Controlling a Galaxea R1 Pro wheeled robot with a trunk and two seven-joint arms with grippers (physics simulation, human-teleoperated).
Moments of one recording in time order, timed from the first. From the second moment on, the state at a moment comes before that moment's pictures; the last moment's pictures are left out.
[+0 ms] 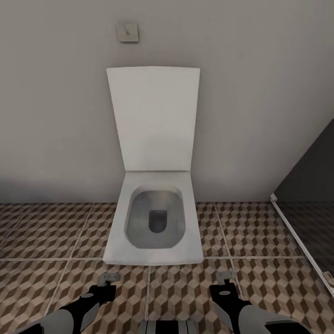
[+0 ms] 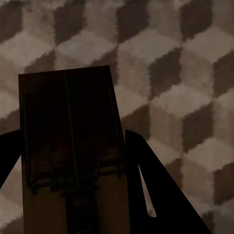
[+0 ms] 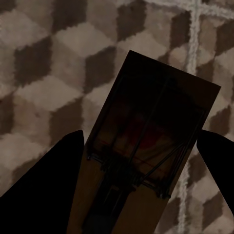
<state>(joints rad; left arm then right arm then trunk) -0.67 0.06 -1.15 -0.04 1.13 -0.10 -0.01 -0.70 0.08 0.03 0.03 0.12 -0.05 -0.33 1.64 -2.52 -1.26</state>
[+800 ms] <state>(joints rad) -0.67 0.06 -1.15 -0.04 1.13 -0.10 -0.01 -0.70 0.08 0.03 0.03 0.12 -0.05 -0.33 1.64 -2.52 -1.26</state>
